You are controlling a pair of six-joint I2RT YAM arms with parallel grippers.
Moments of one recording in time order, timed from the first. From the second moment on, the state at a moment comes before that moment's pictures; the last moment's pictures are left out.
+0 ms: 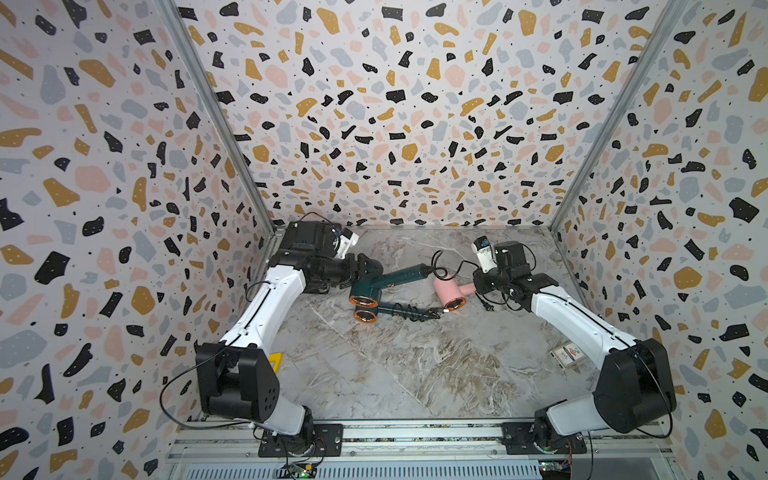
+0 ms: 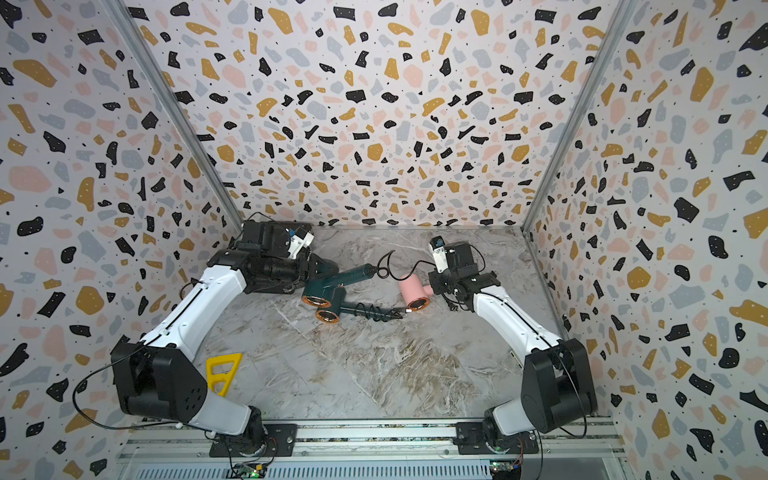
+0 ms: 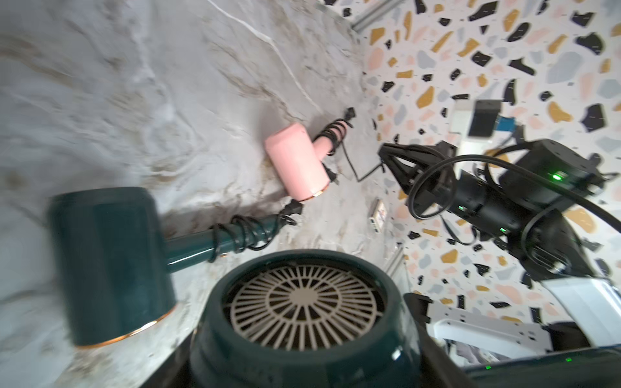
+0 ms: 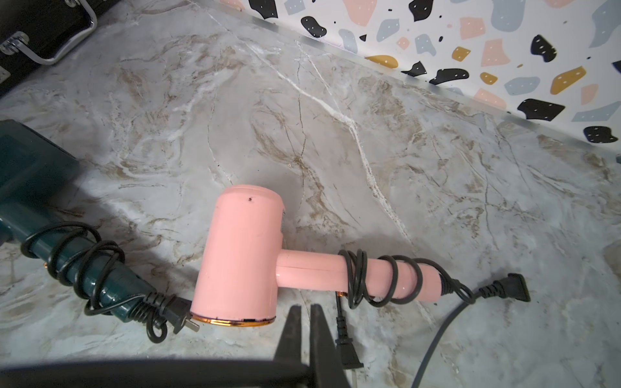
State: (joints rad) left arm -0.13 1.49 1.28 -0.70 0.93 -0.35; right arm 0.36 1.47 1.09 -0.34 -0.05 -0.10
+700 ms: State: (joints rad) left arm -0.24 1.53 1.33 -0.66 0.16 -0.38; right arm 0.70 1.39 1.14 -0.57 0.02 -0.20
